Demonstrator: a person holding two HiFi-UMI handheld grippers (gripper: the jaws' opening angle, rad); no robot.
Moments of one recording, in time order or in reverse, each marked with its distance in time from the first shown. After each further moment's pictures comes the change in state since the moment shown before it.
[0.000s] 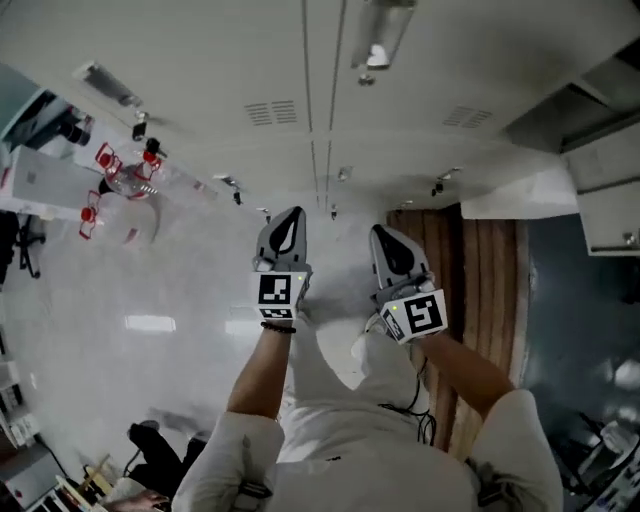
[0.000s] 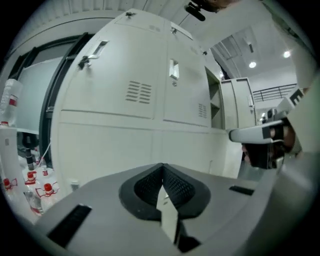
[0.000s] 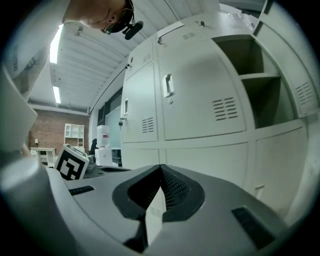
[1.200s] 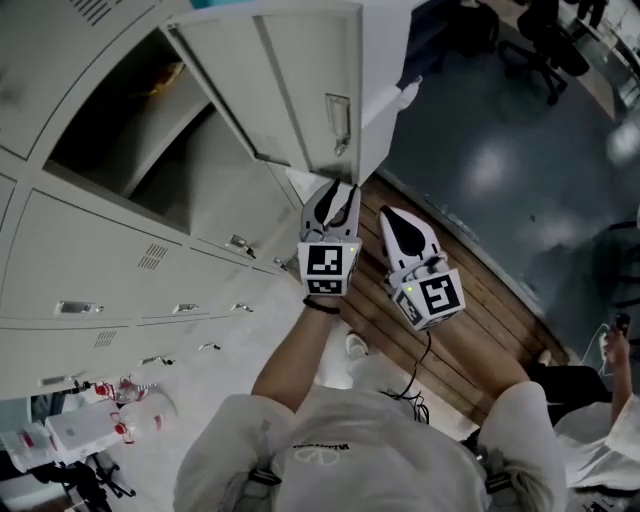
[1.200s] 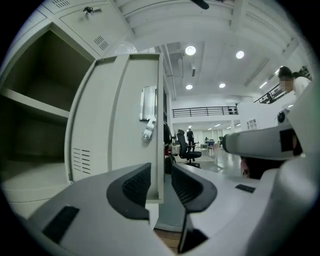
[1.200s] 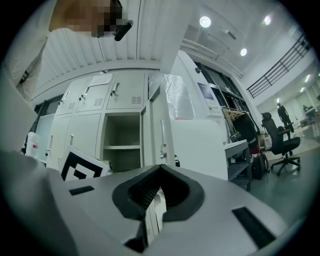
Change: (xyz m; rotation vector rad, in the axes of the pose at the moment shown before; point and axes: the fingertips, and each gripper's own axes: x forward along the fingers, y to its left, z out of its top) left arm 0.139 -0.647 0.189 0.153 -0.114 -0.824; right arm -0.435 -0.332 0.125 0.044 -0.240 -0.763
